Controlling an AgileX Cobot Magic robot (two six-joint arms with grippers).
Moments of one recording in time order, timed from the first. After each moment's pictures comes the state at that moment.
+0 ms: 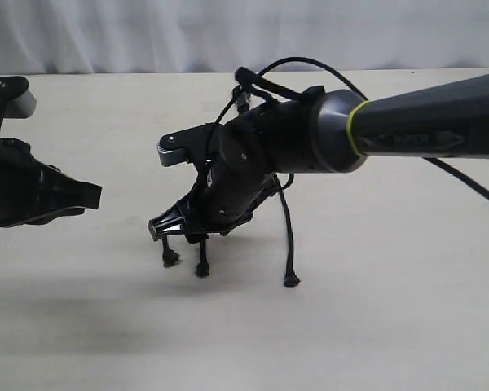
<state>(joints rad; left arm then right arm) -0.19 1.24 -0.65 -0.38 0.51 0.13 0.74 2.05 -1.34 0.06 0.55 0.24</state>
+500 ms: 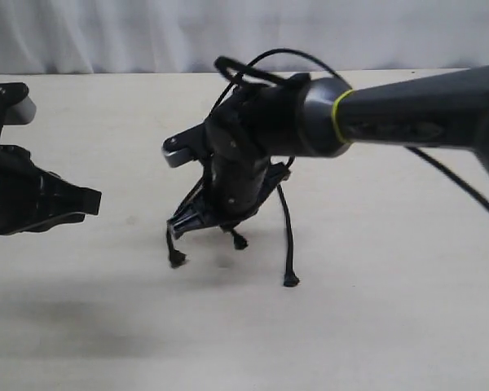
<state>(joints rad) -0.19 1.24 -0.64 -0.40 0.52 0.13 0.71 2.08 -1.45 -0.14 0.79 0.30</state>
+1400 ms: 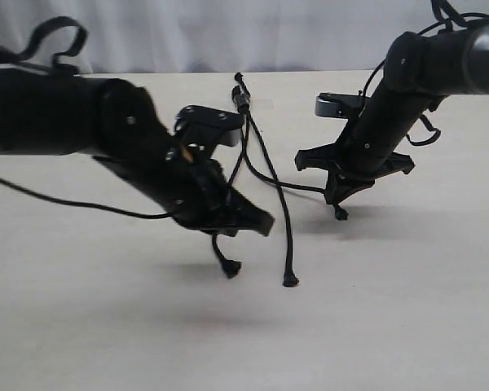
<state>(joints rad) -0.57 1.80 -1.09 -0.40 0.53 0.11 0.21 2.05 -1.38 0.26 0.90 -0.04</state>
